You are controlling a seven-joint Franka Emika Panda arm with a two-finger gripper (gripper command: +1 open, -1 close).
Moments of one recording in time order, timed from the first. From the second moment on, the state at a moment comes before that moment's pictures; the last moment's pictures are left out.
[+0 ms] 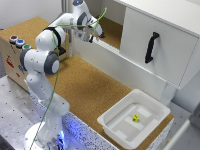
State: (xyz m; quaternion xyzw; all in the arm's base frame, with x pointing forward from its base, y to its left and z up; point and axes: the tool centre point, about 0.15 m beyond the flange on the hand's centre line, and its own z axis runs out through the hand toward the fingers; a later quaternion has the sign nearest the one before) arm 0.515 0.136 0.509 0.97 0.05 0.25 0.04
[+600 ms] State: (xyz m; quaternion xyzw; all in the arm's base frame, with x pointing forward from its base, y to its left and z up) arm 0.515 0.126 0.509 0.97 0.05 0.25 0.04
